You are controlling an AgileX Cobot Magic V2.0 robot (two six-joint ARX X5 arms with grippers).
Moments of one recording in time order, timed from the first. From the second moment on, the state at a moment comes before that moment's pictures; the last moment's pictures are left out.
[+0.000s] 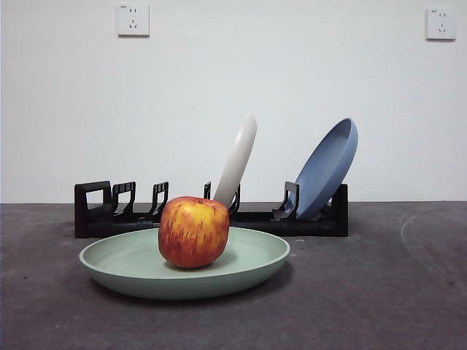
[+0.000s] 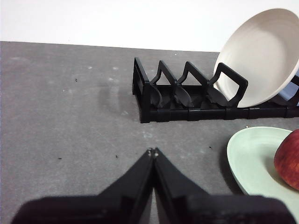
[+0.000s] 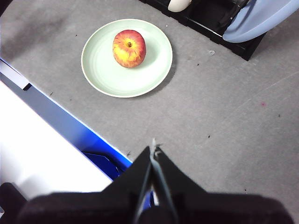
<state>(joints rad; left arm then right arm) -0.08 0.01 0.02 -0.17 0.08 -0.11 0.87 0.83 1.36 -1.35 0.11 0.12</state>
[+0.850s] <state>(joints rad) -0.08 0.02 0.02 -0.17 0.08 -0.11 0.87 0.83 1.36 -1.35 0.11 0.12</state>
